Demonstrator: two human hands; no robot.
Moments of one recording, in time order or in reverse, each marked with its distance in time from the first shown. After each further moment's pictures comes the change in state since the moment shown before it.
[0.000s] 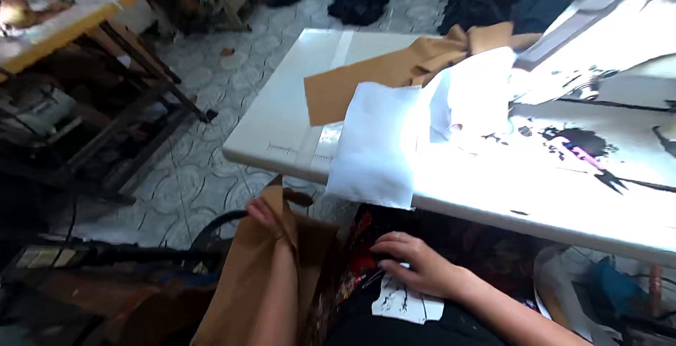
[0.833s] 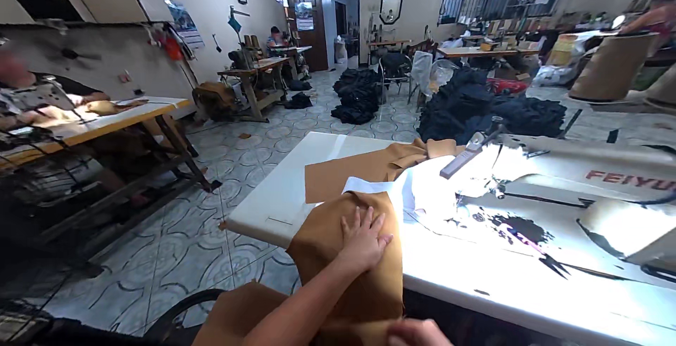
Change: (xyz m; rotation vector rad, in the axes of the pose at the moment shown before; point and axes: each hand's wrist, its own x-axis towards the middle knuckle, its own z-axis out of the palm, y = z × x) left_hand -0.069 0.176 0.169 0.962 -1.392 0.365; right_hand -0.030 -0.035 -0.034 0.026 0.074 0.395
